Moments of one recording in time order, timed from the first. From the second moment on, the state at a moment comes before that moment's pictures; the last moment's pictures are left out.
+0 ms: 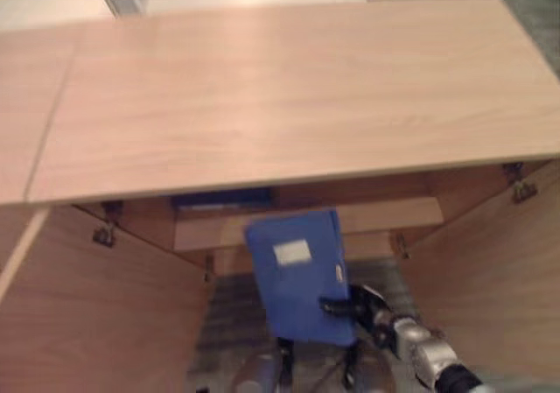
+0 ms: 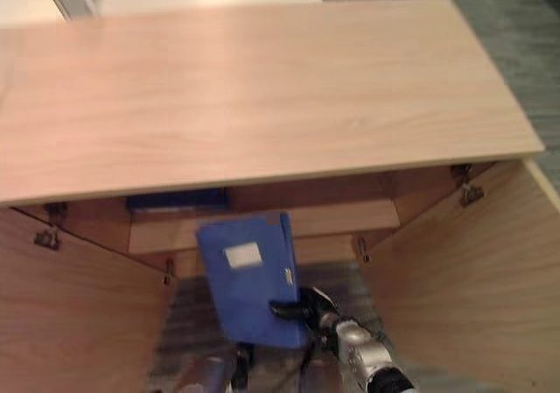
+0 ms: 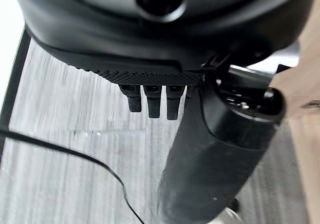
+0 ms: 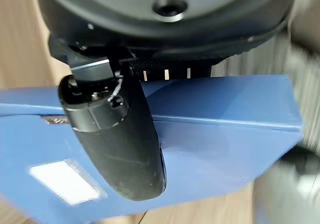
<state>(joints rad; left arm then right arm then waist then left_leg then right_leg) -0.04 0.25 -0.03 1.30 -0.21 0.07 0.11 -0.16 -0.37 0.45 0.44 0.71 0.17 0.22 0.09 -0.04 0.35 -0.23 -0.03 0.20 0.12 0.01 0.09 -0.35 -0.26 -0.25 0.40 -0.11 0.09</state>
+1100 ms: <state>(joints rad) -0.11 0.17 -0.16 1.19 -0.27 0.04 0.26 -0.73 -0.19 0.09 0.49 1.43 -0.39 -0.29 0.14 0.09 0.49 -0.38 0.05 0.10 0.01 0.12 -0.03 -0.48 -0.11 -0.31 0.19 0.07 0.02</state>
